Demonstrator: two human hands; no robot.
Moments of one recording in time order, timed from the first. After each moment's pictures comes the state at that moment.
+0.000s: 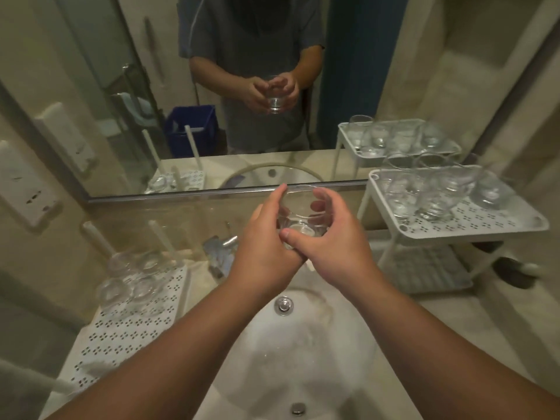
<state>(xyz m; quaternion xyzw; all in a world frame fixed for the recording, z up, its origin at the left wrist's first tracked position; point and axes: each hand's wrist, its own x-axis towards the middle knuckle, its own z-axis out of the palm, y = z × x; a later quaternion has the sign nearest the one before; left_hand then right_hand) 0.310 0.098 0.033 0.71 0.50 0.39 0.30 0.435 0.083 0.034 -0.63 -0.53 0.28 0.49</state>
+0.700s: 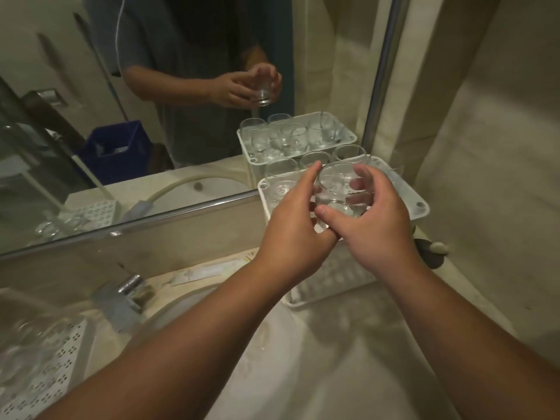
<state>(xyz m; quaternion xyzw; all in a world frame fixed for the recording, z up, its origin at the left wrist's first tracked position) 0.564 0.112 0.046 0.78 0.37 0.35 0.37 0.686 0.064 0.041 -0.69 -0.44 0.15 0.56</state>
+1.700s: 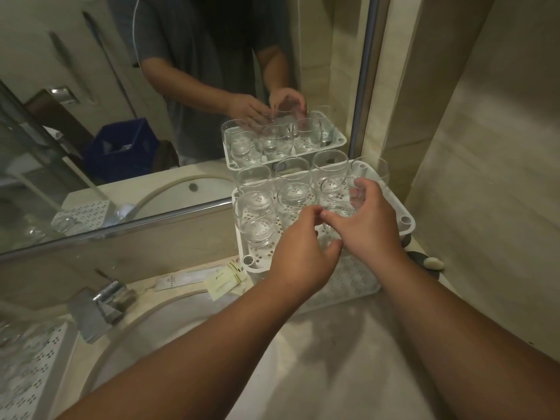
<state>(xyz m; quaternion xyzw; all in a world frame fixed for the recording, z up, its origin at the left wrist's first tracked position) 0.648 0.122 -0.009 0.77 0.47 0.30 0.31 0.783 0.119 -0.017 -0.74 -0.43 0.17 0.48</state>
